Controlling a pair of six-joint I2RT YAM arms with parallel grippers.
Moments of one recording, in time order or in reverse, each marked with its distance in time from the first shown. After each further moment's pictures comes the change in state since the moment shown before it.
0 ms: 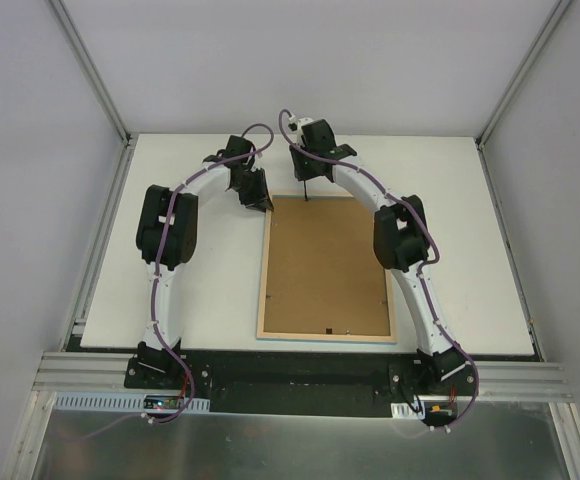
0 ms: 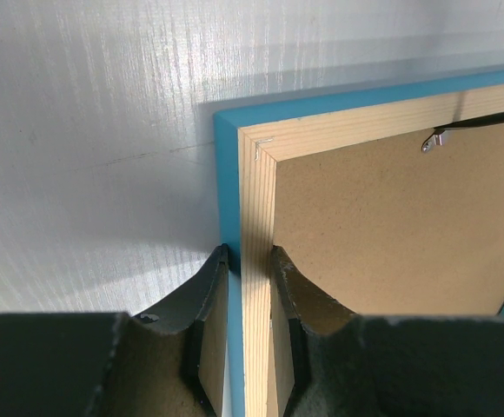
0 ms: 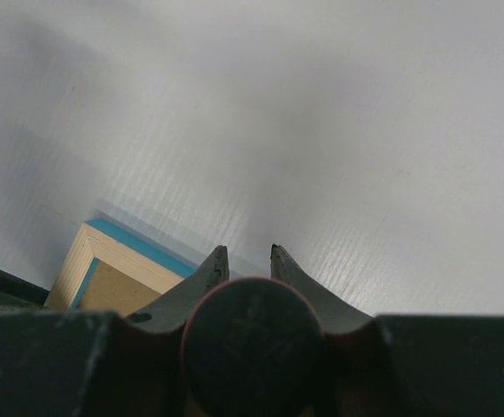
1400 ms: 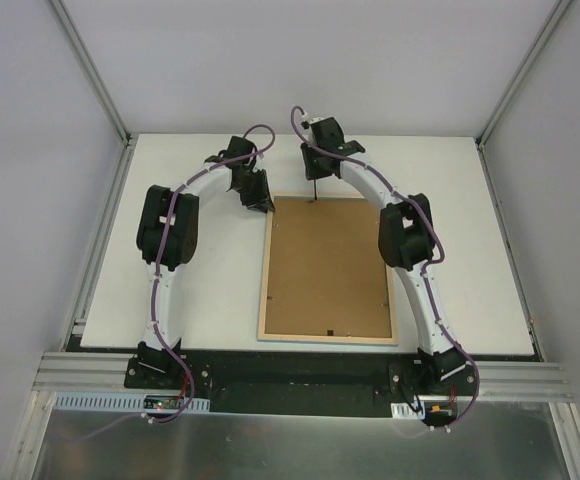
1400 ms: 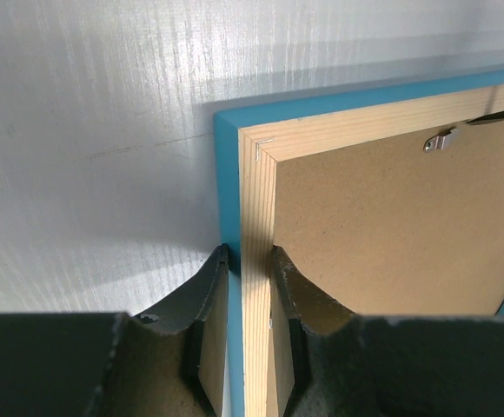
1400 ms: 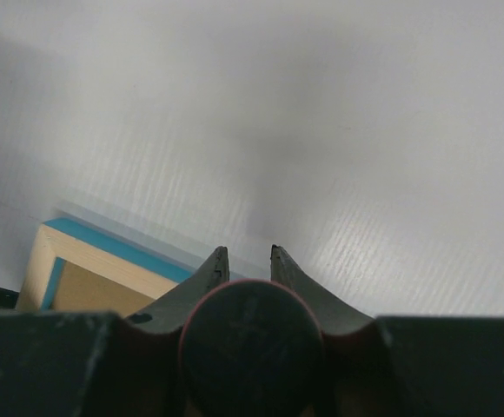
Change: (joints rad) left arm -0.003 -0.003 -0.004 0.001 0.001 -0.007; right arm -0.034 -0.020 -0.007 -0.066 0.016 0.071
